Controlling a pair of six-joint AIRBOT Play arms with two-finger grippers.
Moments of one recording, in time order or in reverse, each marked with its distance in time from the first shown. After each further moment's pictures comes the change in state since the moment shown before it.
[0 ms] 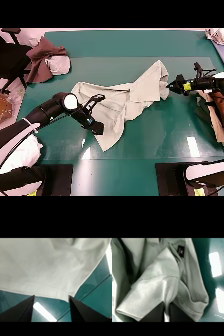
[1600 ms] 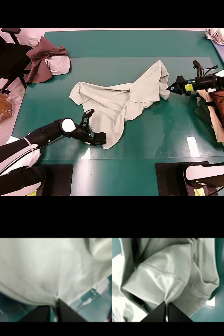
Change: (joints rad) left arm -0.077 0.088 -0.388 -0.281 0.404 -0.222; right arm 0.014 0.073 -0.003 -0.090 0.107 -0.030
